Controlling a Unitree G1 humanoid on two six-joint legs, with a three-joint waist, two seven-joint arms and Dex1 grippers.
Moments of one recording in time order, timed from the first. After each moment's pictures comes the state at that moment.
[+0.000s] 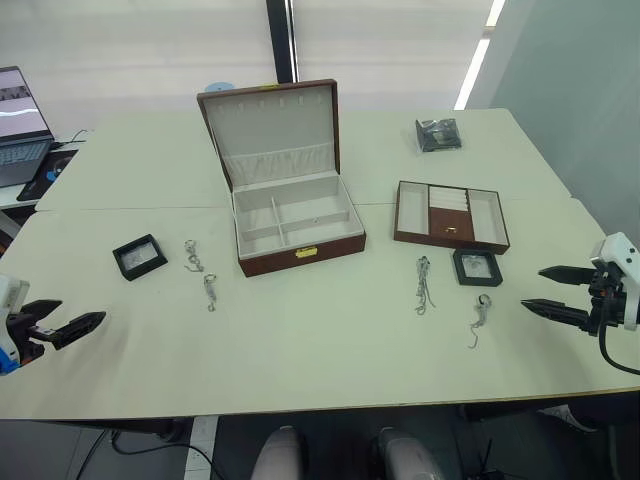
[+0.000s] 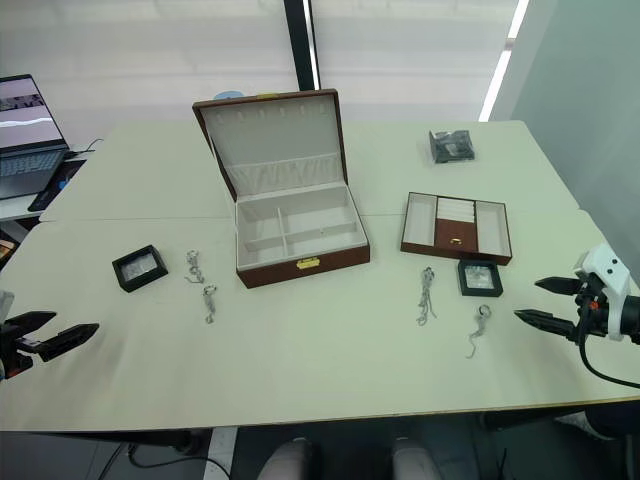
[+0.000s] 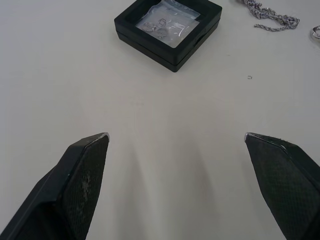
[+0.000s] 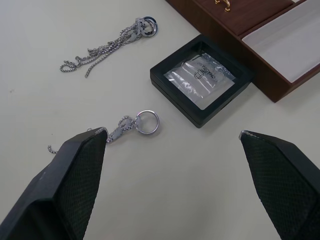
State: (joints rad) left arm 0.00 1.02 0.57 0.47 -0.35 0.36 -1.01; right arm -0.14 -1.07 -0.25 0.17 0.44 0.40 1.22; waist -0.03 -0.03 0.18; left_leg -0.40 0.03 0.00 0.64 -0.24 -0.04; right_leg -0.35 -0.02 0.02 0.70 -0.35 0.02
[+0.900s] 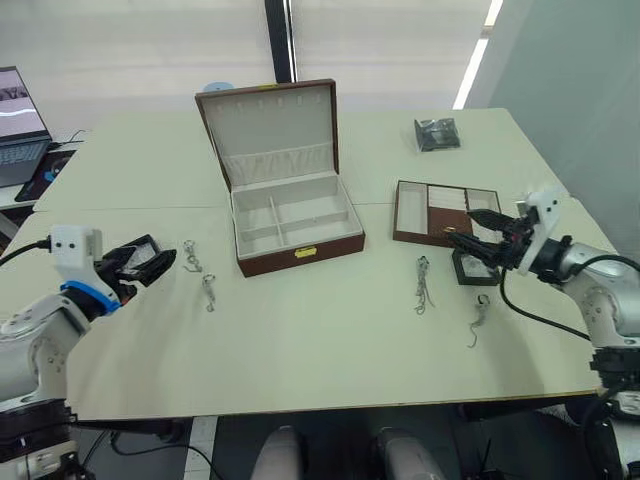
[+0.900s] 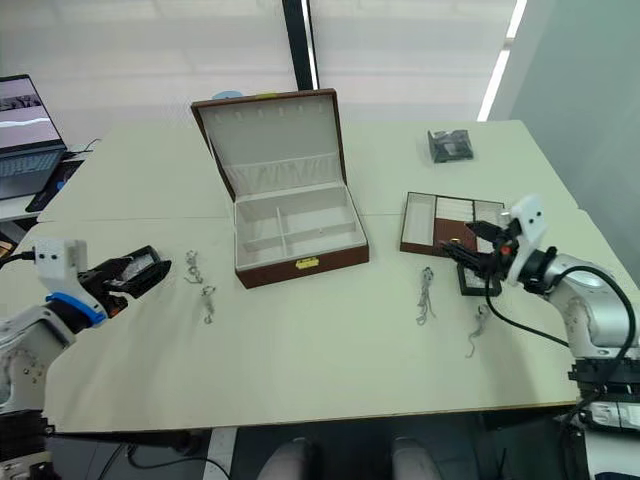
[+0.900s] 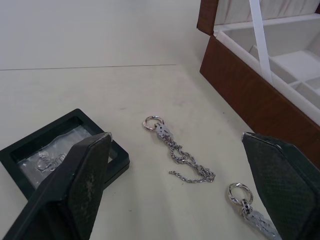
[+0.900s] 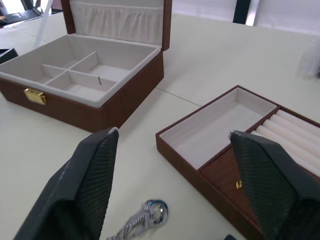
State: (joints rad) left arm -0.24 0.68 0.48 0.10 -0.47 0.59 -0.60; right arm -0.53 -0.61 -0.11 0.09 0.42 0.48 0.81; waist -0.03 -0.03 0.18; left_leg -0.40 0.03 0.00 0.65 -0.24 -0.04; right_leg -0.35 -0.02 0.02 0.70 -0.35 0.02
